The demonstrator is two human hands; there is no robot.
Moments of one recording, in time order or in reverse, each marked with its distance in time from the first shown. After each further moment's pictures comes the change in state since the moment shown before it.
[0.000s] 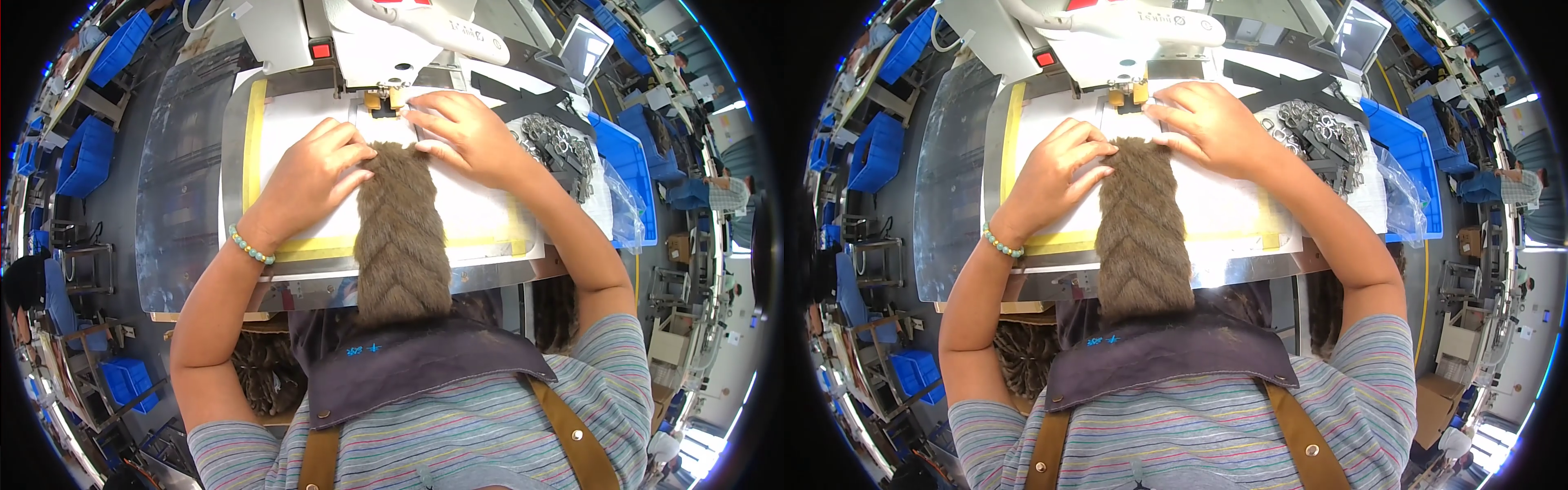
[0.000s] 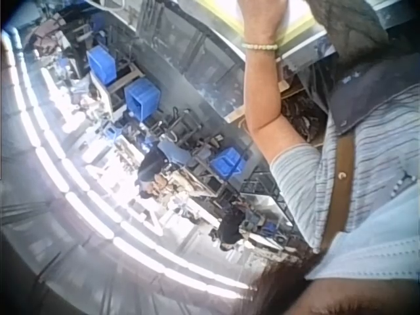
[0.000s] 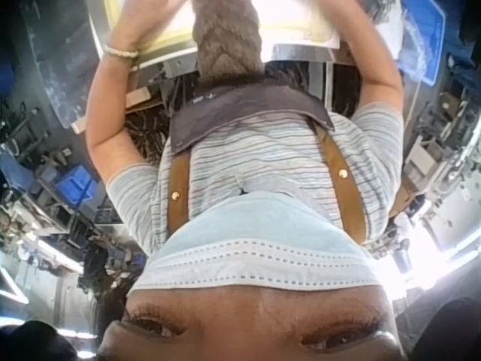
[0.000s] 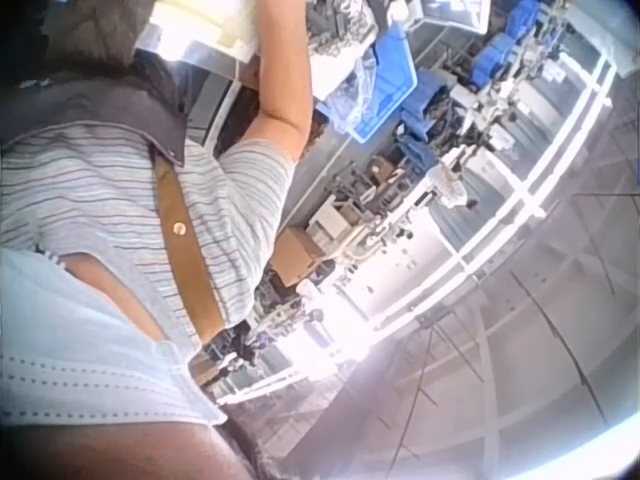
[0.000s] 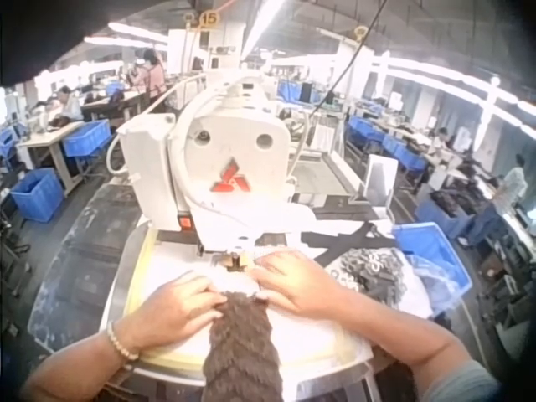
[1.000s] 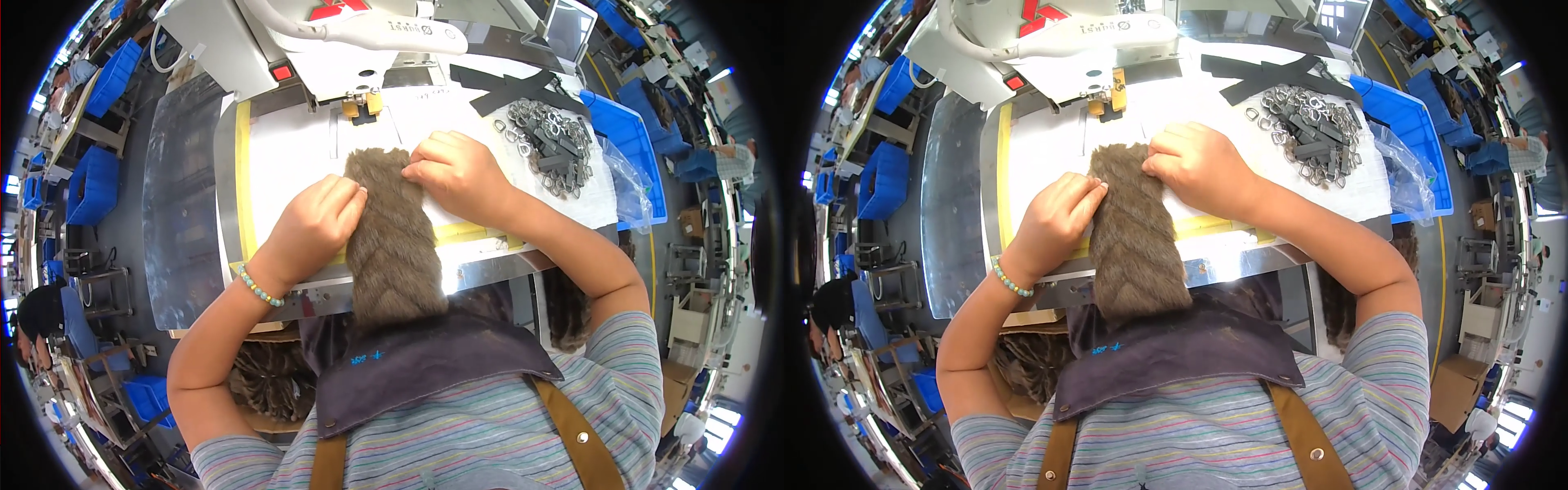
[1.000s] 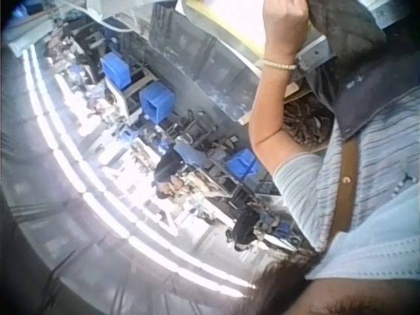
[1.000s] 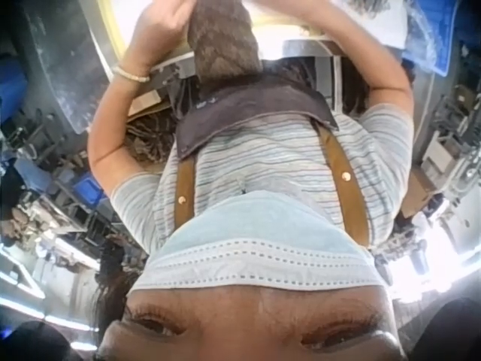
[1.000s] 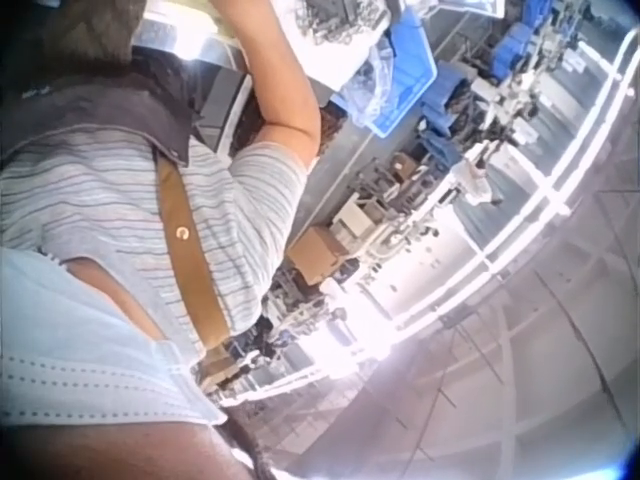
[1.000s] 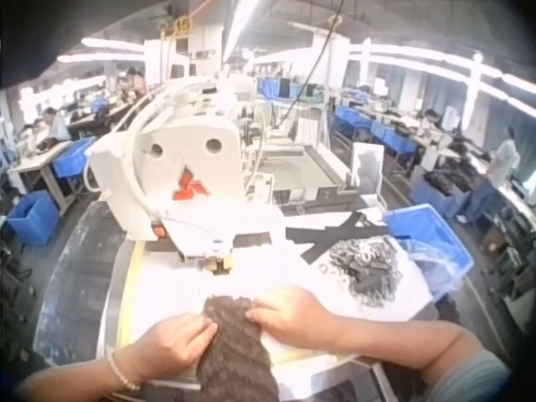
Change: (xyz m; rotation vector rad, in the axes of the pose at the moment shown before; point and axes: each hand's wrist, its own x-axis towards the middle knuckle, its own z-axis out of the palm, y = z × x) left_hand -0.017 0.031 0.009 0.210 -0.015 0.191; right_hand -0.024 -0.049 -0.005 0.225 0.128 0.107
